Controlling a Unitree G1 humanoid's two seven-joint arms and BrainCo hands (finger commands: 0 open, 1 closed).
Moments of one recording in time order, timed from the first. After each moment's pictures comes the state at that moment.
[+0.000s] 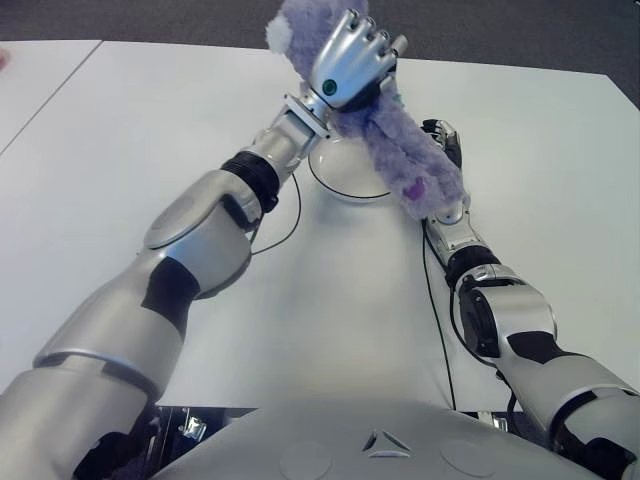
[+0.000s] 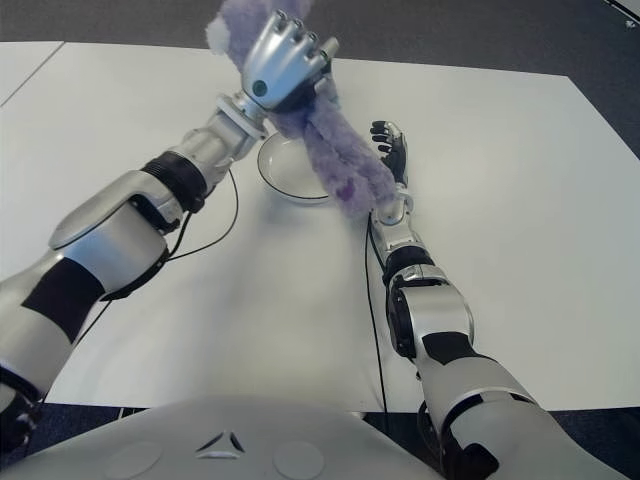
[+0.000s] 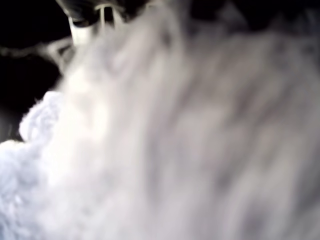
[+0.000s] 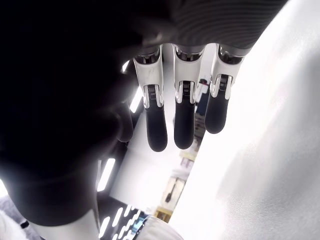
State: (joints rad) left arm -1.17 0.12 -0.84 1.14 1.07 -0.01 1.05; right arm -0.73 -0.20 -0.02 1.21 -0.23 -0.52 -0.38
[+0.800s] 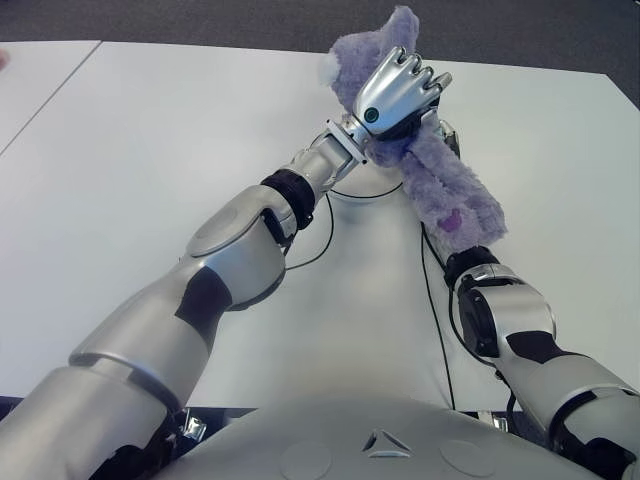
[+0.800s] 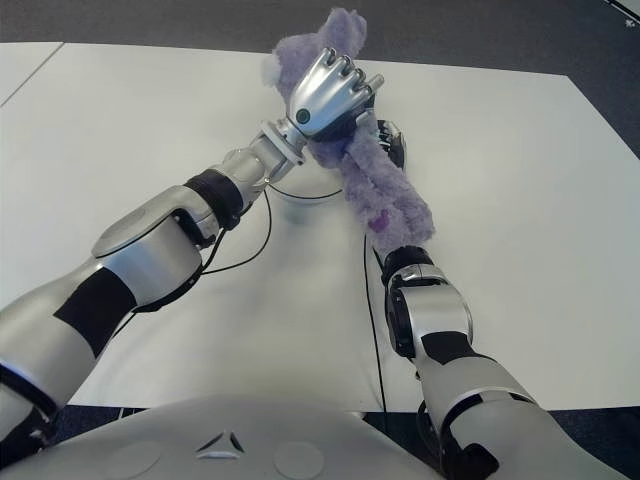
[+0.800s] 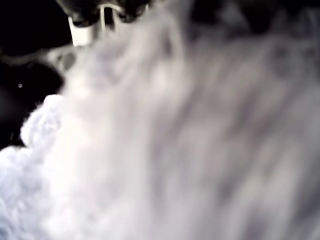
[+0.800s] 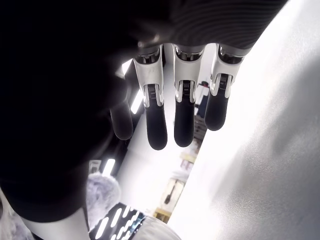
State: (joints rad) left arm -1.17 -0.02 -0.85 1.21 1.06 -0.06 1.04; right arm -0.73 -0.19 -0.01 1.21 -0.24 -0.51 -0.39
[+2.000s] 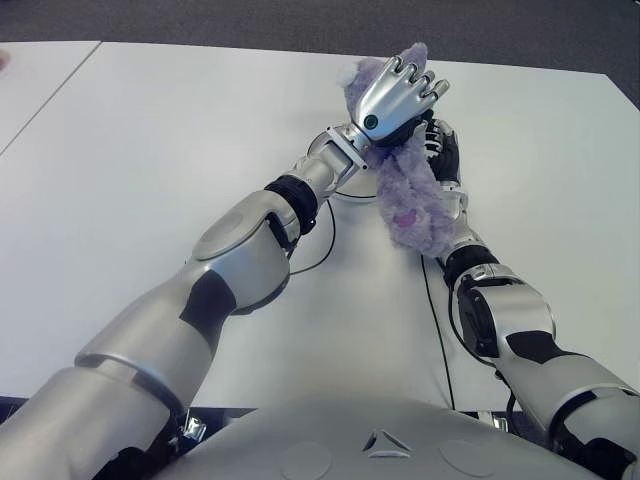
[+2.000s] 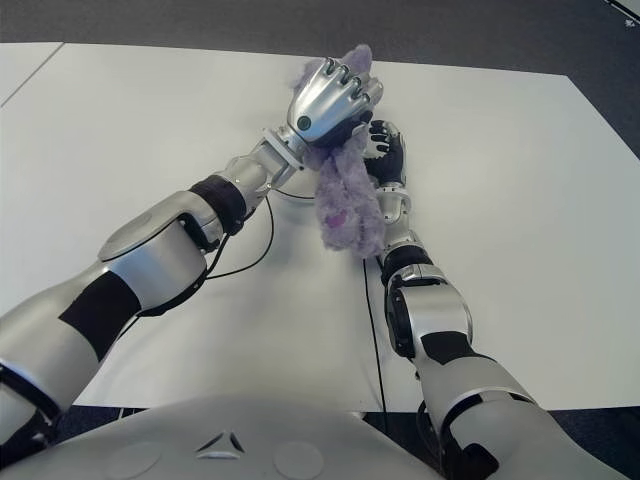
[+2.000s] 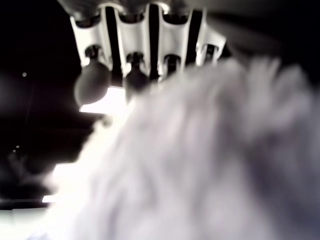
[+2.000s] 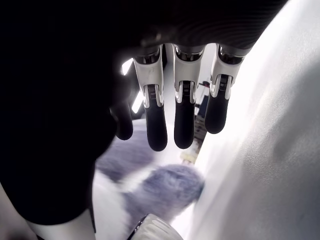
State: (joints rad) left arm -1.16 -0.04 -0.84 1.24 1.05 -0.05 1.02; right arm -0.73 -0.19 -0.01 1.21 -0.25 -0.51 -0.40
